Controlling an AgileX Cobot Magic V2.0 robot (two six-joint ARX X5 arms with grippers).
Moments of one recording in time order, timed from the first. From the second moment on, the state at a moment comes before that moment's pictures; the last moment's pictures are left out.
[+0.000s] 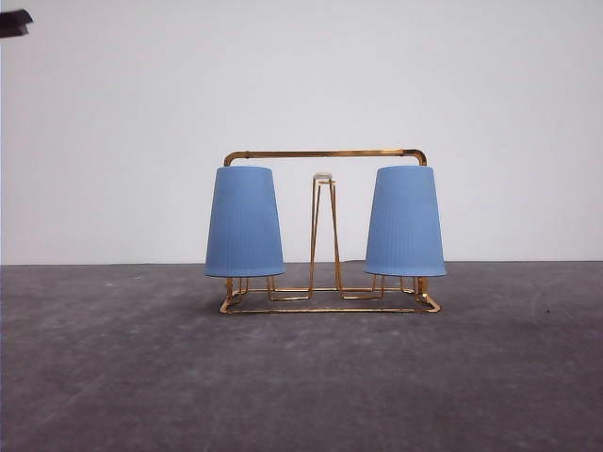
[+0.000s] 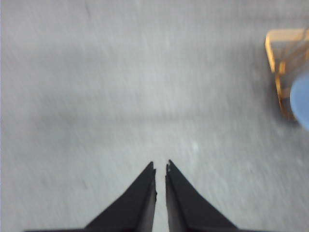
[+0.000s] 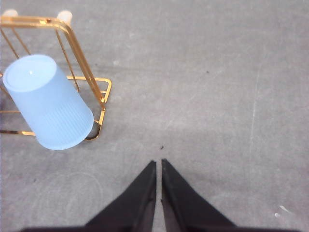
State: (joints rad) left_arx -0.01 1.21 1.12 -0.75 0.07 0.03; right_arx 0.09 0.85 0.83 -0.54 -0.06 0.08
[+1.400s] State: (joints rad) left_arx -0.02 0.00 0.03 -0.20 0.01 -0.02; right_arx 0.09 0.85 0.83 -0.50 -0.06 0.08
